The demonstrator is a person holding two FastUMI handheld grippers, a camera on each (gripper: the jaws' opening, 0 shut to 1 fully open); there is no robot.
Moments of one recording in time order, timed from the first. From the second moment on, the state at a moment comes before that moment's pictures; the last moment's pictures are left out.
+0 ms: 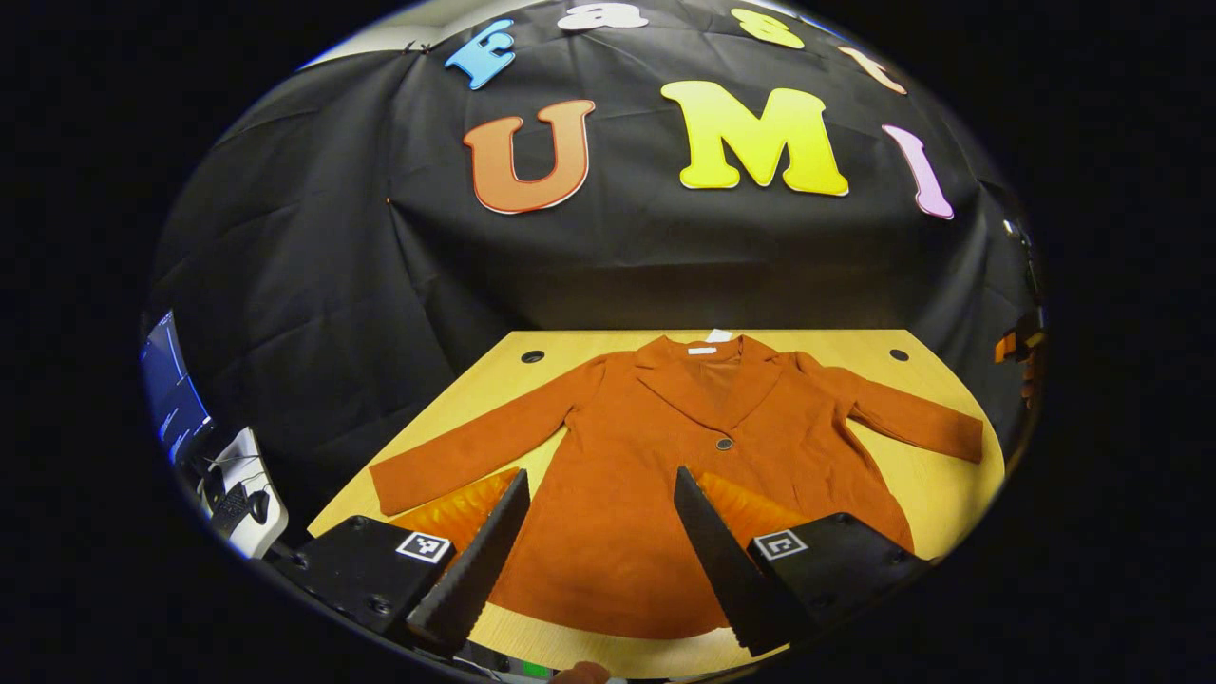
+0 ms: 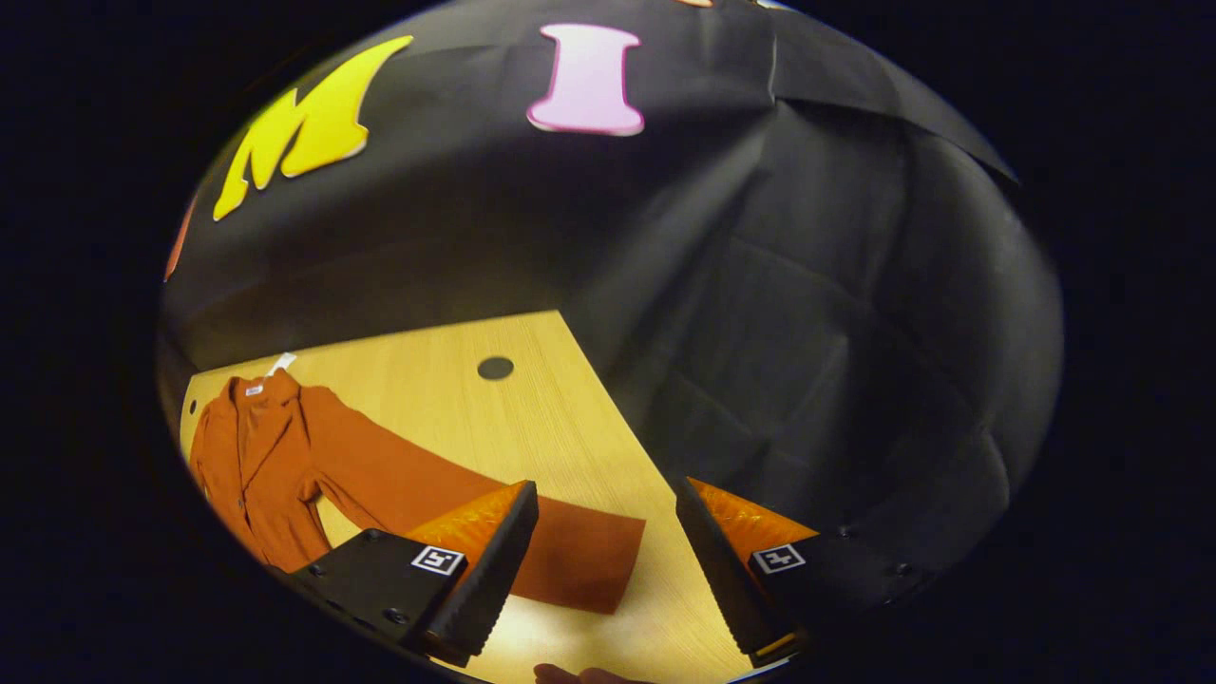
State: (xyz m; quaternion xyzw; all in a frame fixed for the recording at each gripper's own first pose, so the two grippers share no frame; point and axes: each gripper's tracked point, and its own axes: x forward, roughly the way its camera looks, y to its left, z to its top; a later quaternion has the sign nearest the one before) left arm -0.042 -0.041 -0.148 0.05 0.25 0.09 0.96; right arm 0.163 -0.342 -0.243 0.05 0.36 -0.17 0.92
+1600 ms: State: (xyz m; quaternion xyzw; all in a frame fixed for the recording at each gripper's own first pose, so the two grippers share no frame) left arm -0.100 -0.032 -0.142 0.05 0.29 0.18 0.94; right arm 0.148 -0.332 -0.381 0.29 0.63 -0.08 0.72
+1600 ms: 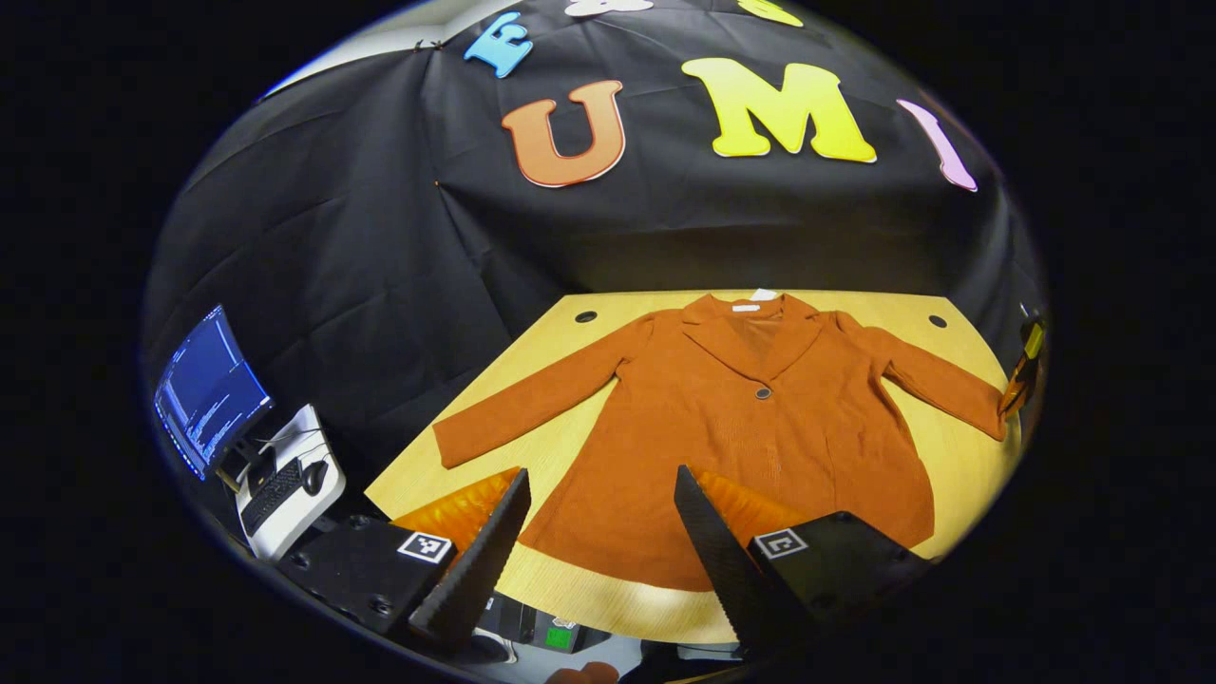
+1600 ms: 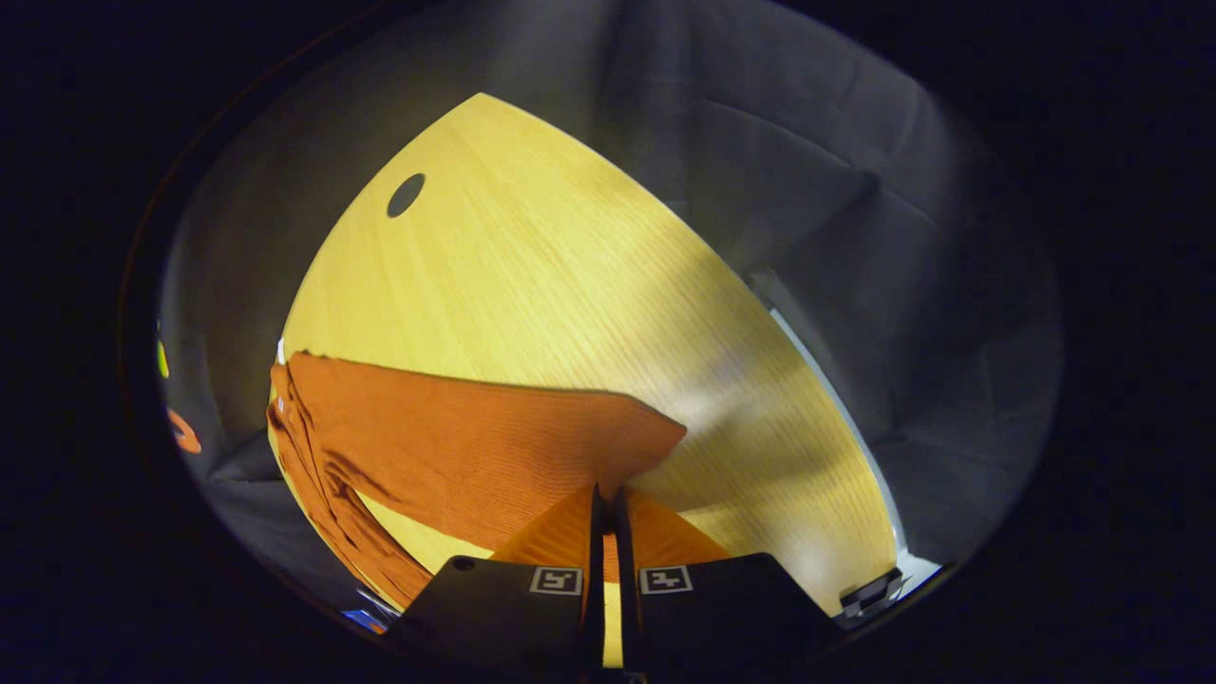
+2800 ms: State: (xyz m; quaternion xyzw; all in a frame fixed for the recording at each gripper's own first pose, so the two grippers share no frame) left arm -0.048 0.068 -0.203 0.01 0.29 0.07 0.95; right arm 0.251 -0.074 -0.152 0.21 0.52 0.05 0.82
